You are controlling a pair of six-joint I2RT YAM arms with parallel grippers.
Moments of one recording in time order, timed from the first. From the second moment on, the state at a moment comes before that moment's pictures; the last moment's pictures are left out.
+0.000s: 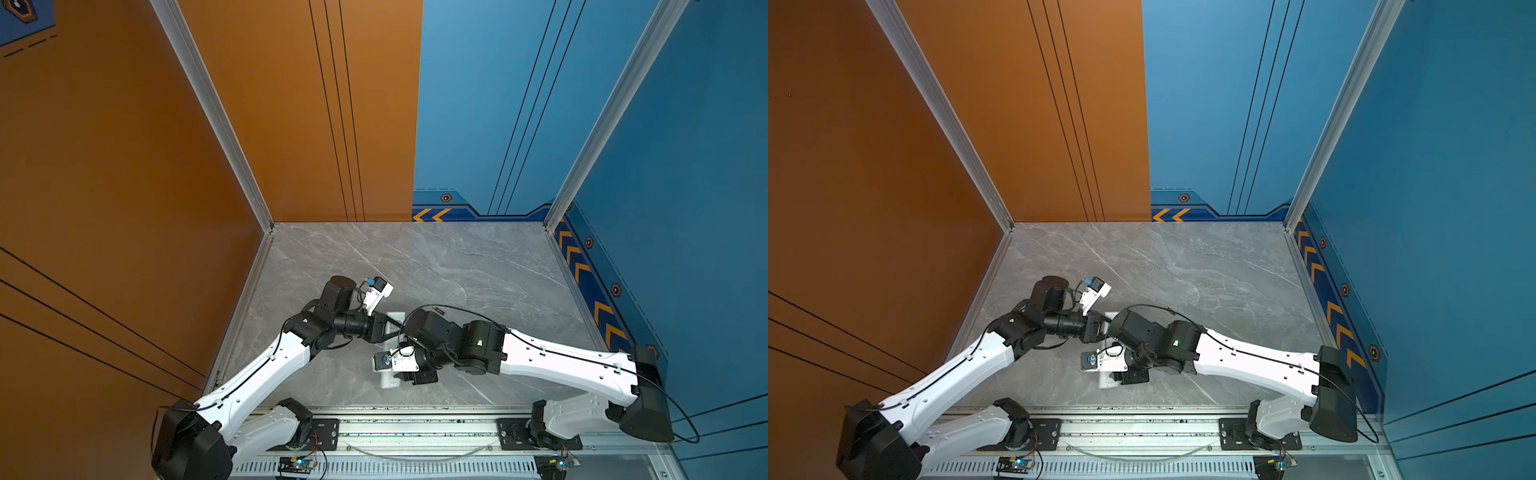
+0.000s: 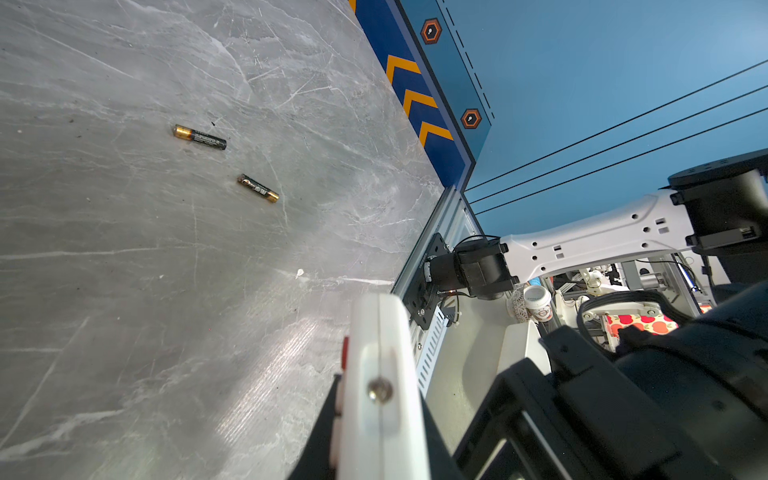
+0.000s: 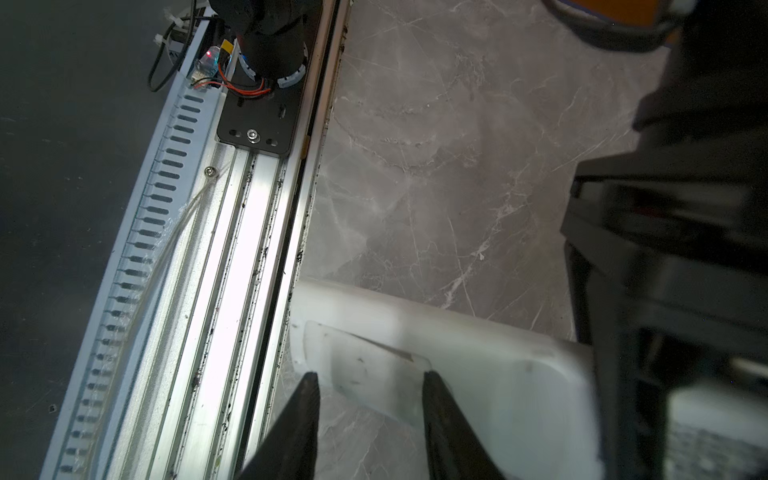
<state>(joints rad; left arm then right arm) -0.53 1.08 0.78 -0.36 0.79 -0.43 1.21 1.39 1.19 -0.69 -0.15 -0.54</state>
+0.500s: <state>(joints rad) -0.53 1.08 0.78 -0.36 0.79 -0.43 1.21 1.39 1.19 -0.69 -0.15 -0.54</state>
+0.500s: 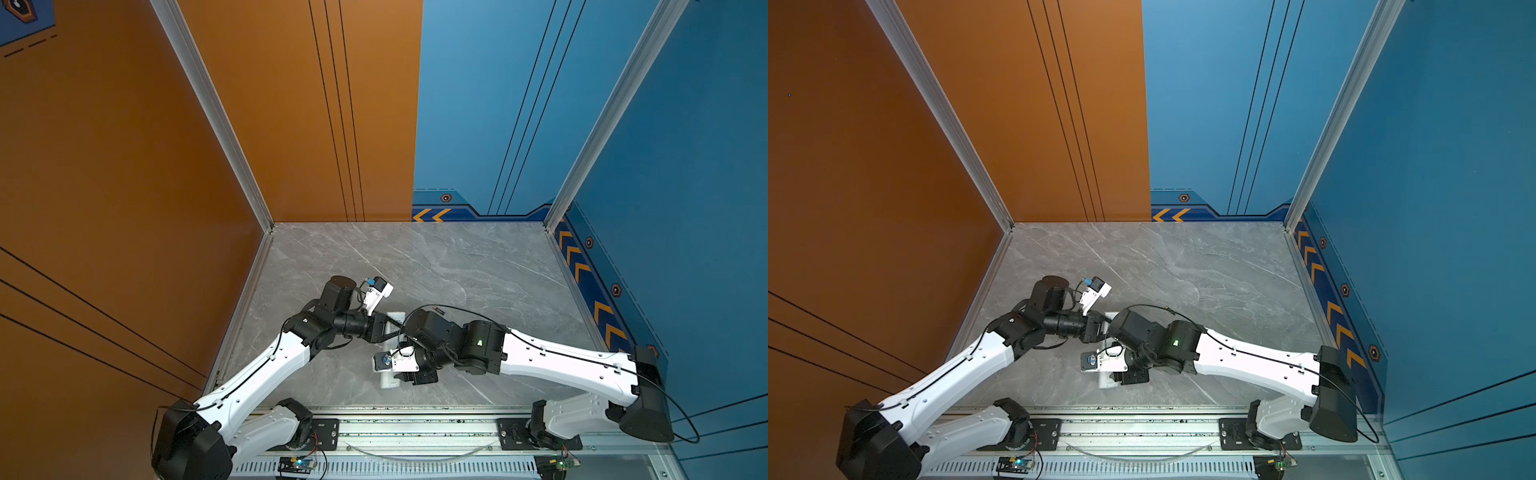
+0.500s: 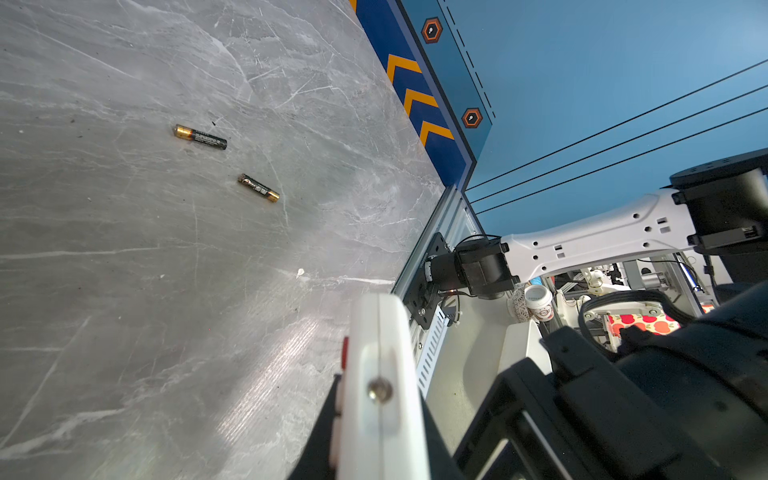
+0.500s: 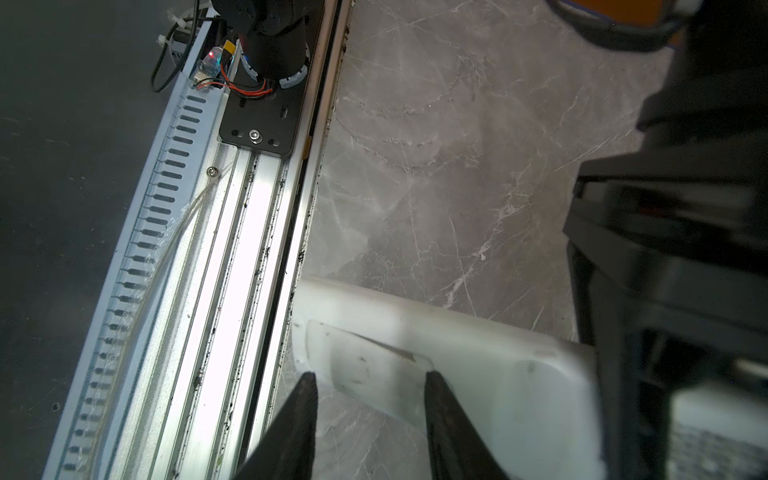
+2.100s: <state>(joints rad) -0.53 1.08 0.80 -0.36 0.79 -0.43 1.21 1.37 1.19 -0.69 -0.15 -0.54</state>
